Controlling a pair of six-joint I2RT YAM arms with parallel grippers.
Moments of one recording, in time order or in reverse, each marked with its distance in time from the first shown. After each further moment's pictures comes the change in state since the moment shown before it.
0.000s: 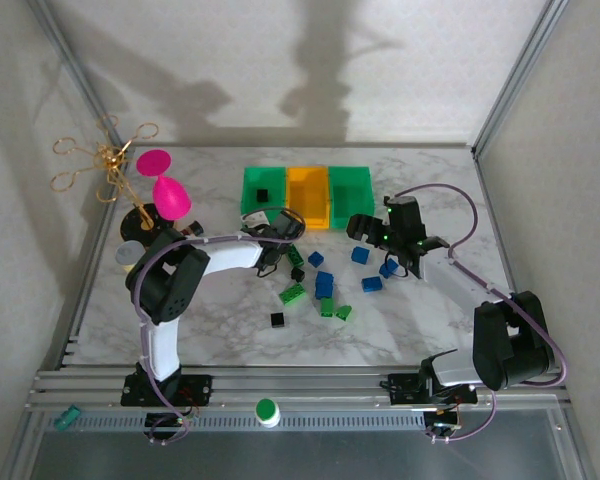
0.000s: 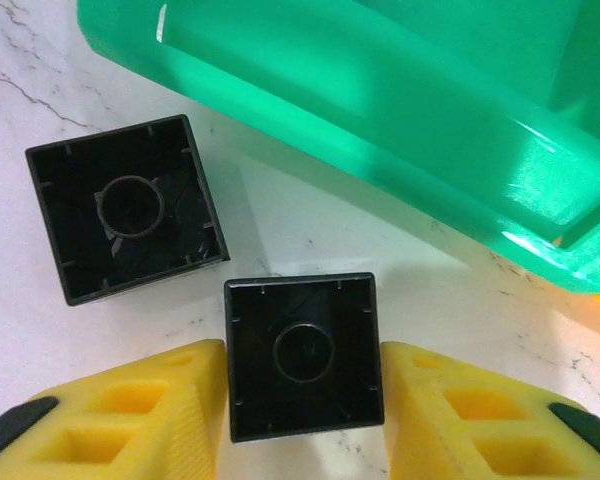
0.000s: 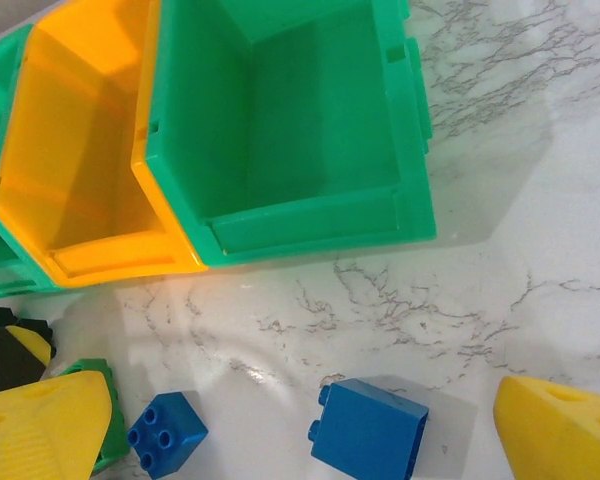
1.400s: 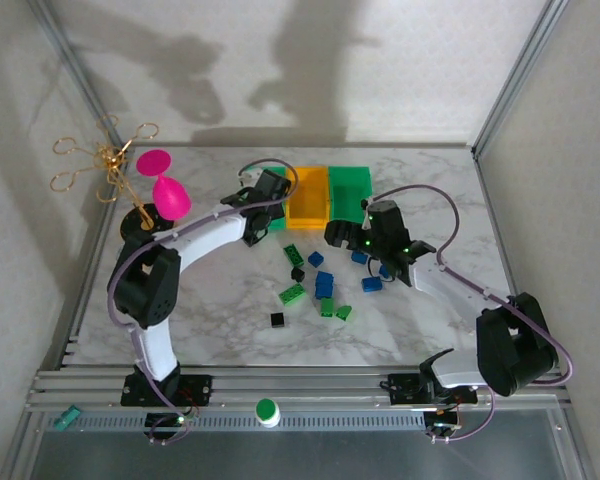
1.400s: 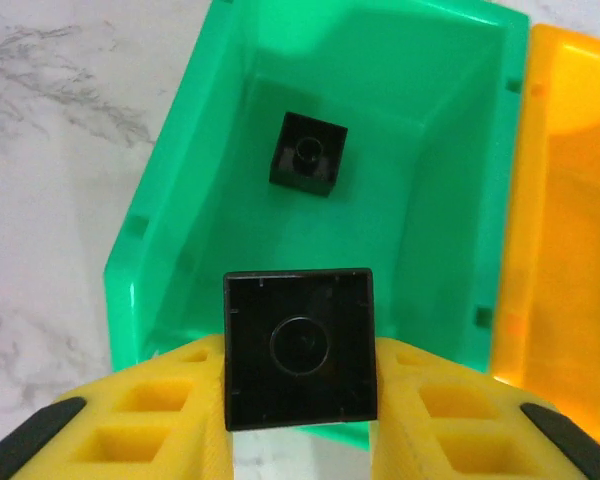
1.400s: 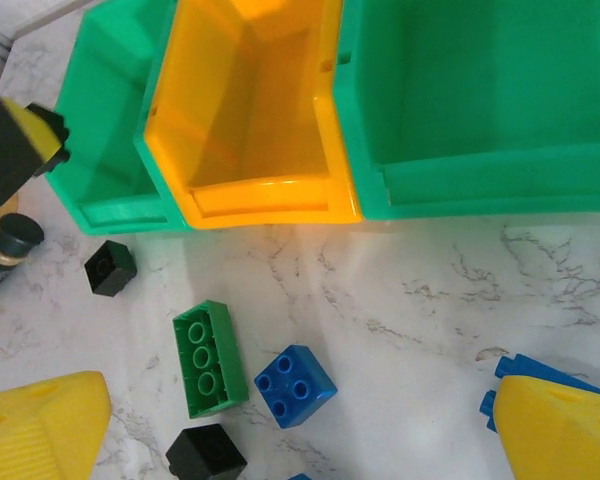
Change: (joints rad) left arm 0.138 -0.019 0.285 -0.130 0.062 0.362; right arm 0.167 -0.007 0.000 0.056 -0.021 0.055
